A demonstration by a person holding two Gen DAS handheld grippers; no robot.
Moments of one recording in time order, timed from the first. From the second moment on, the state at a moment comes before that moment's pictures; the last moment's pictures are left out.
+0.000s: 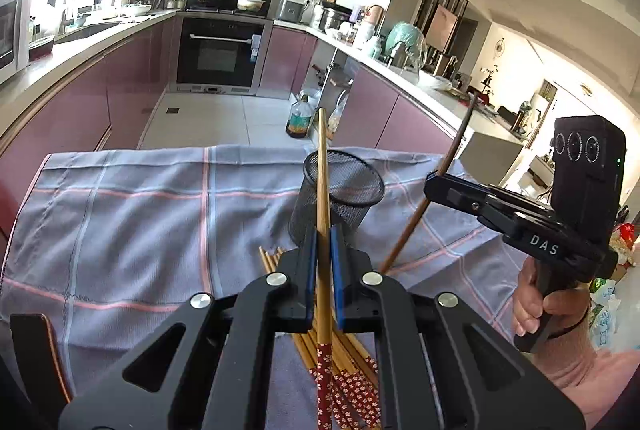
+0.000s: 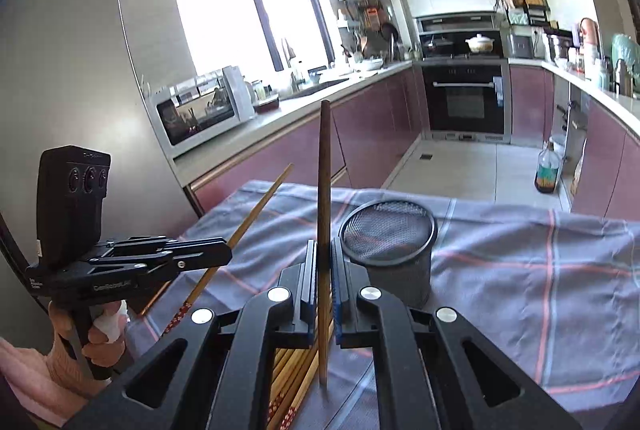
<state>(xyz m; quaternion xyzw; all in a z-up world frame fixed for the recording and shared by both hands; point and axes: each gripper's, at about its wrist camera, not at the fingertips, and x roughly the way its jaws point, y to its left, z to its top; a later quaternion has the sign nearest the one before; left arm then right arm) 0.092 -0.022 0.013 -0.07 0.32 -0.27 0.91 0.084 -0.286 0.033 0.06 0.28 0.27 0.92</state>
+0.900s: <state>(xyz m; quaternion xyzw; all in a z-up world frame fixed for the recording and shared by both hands) 0.166 -0.076 0.086 -0.09 0.20 -0.26 0.94 0.131 -0.322 0.107 0.07 0.16 0.23 0.96</state>
